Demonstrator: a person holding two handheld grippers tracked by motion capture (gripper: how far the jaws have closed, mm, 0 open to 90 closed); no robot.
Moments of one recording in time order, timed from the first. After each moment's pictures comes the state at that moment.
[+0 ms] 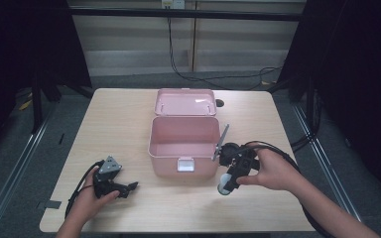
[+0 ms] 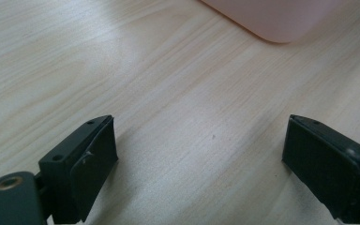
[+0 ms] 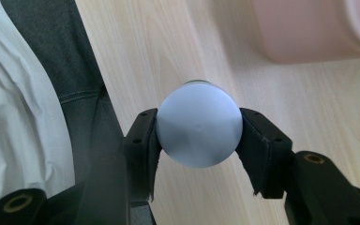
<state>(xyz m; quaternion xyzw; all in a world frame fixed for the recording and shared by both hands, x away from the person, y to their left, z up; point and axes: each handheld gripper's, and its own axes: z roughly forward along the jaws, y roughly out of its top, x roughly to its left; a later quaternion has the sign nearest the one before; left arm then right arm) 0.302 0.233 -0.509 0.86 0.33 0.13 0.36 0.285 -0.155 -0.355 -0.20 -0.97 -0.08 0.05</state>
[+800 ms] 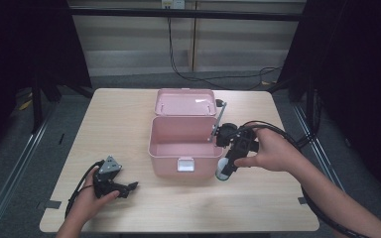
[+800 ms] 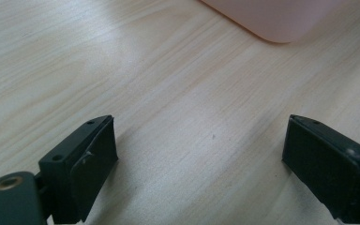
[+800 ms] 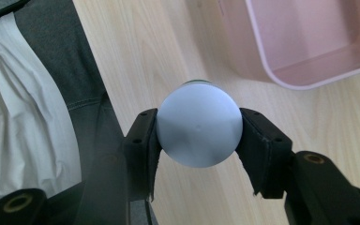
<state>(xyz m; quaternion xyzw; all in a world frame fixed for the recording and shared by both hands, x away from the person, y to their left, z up) 0.302 0.233 -0.509 0.86 0.34 0.13 0.37 0.303 -0.144 -0.309 -0.21 -0.97 -0.07 0.04</state>
